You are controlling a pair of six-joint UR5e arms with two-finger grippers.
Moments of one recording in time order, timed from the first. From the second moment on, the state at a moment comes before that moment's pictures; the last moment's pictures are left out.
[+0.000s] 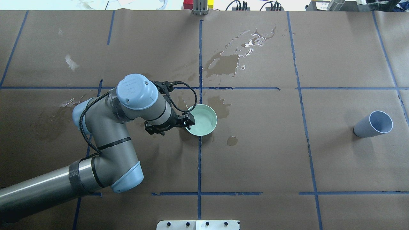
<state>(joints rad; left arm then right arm) -0.51 -2.22 -1.62 -1.80 -1.96 -1.45 1.66 -1.83 1.87 -1.51 2.46 -0.36</state>
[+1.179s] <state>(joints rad) -0.51 -2.30 -1.48 -1.83 -1.96 -1.47 1.70 -1.87 1.90 -1.51 2.42 -0.37</state>
